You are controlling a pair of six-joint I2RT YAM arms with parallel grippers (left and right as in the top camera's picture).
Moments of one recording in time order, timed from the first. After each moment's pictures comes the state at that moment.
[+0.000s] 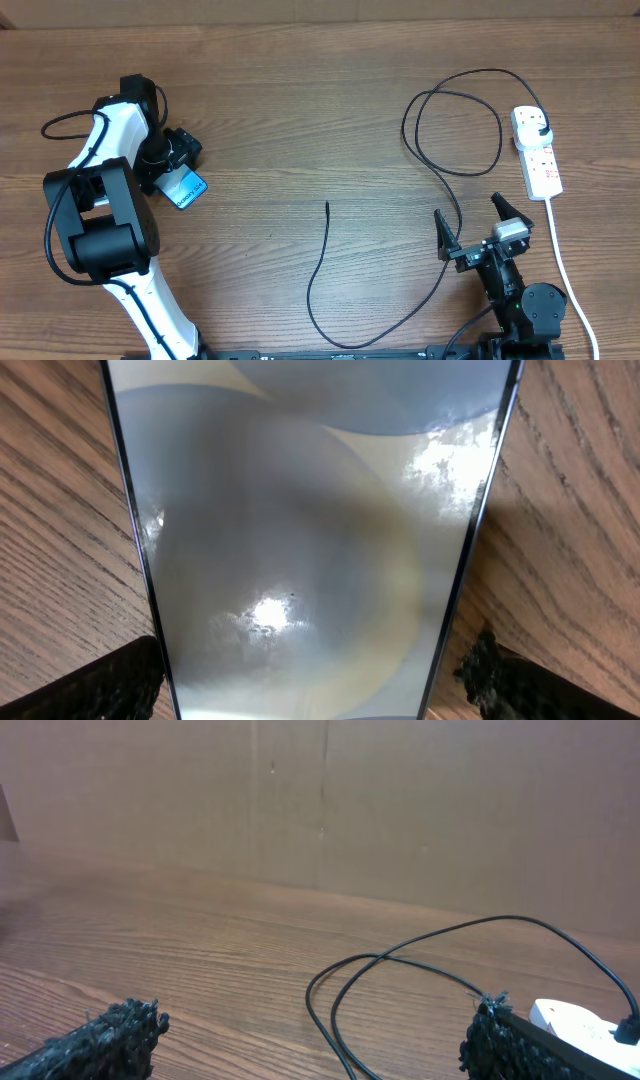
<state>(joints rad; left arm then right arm) 0.20 2.15 1.55 -0.98 -0.03 -0.66 -0.01 0.01 0.02 -0.01 -0.28 -0.06</state>
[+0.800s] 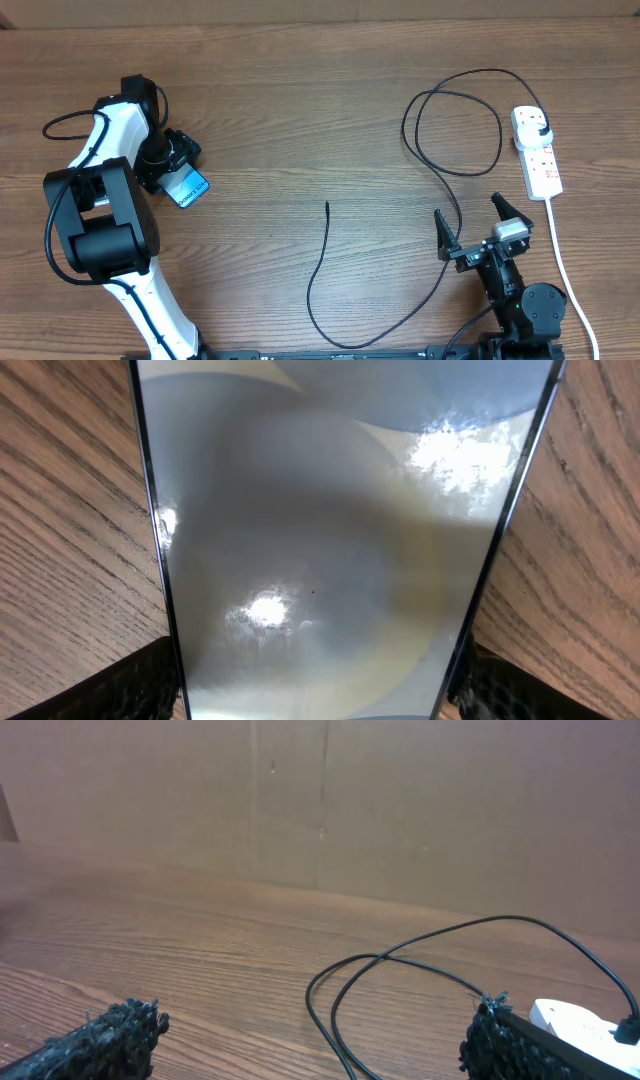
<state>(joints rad) 0.20 2.15 1.55 -0.98 -0.02 -0.66 -0.01 0.01 0.02 -0.01 -0.28 -0.06</state>
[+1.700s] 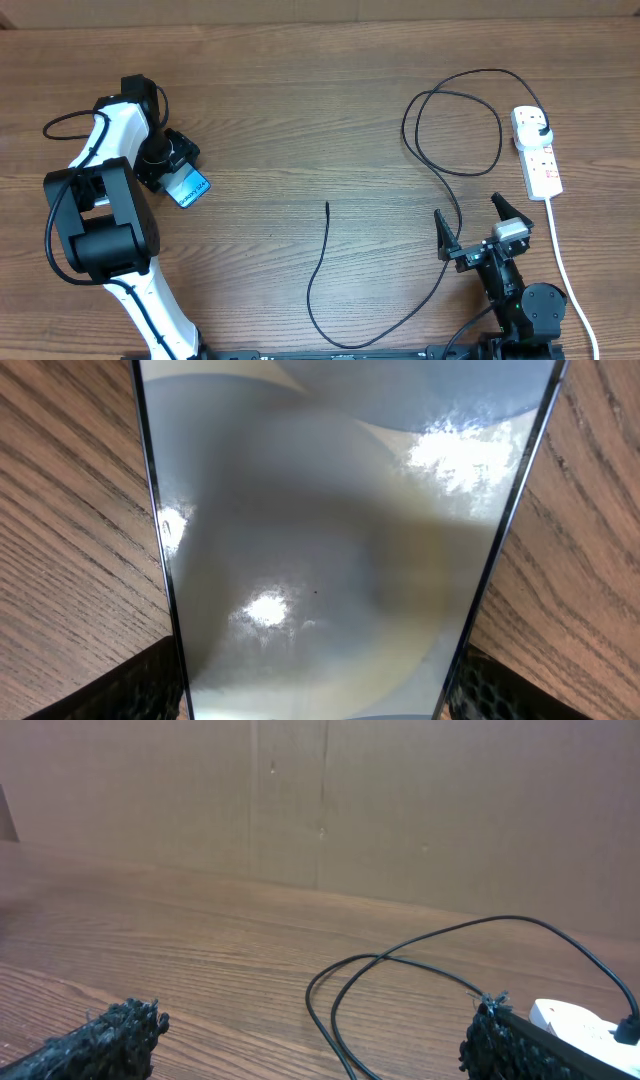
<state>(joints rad) 0.20 2.15 1.55 -0.98 -0.02 -0.66 -0.01 0.01 0.02 -0.01 -0.28 -0.06</state>
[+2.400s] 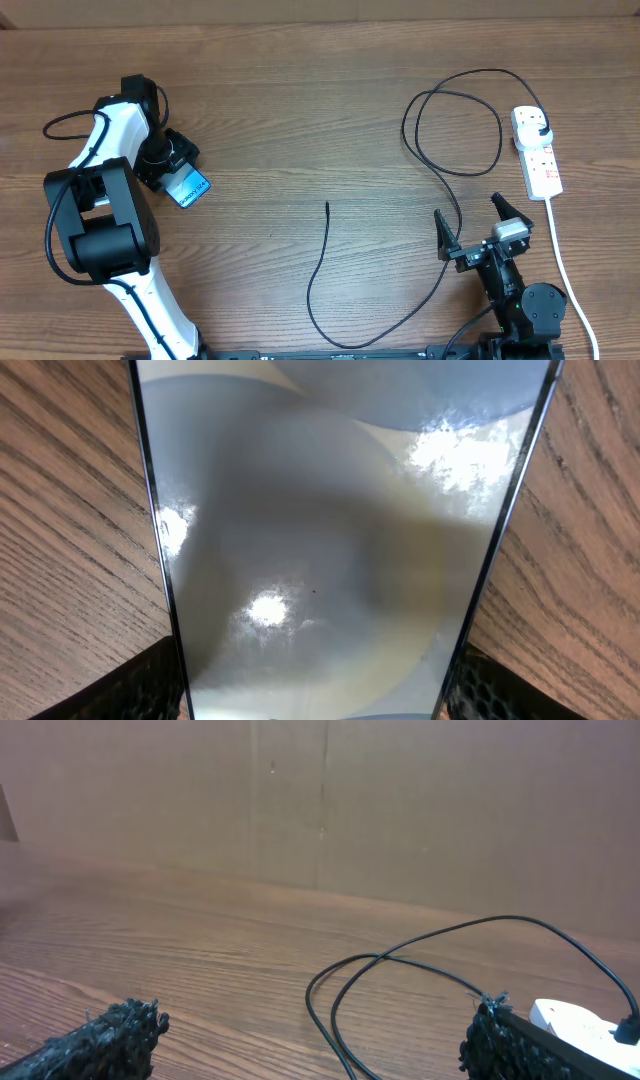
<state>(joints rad) 0.20 2.15 1.55 -0.98 -0.02 -0.65 -0.01 0.01 0.02 -0.01 -0.28 -0.06</state>
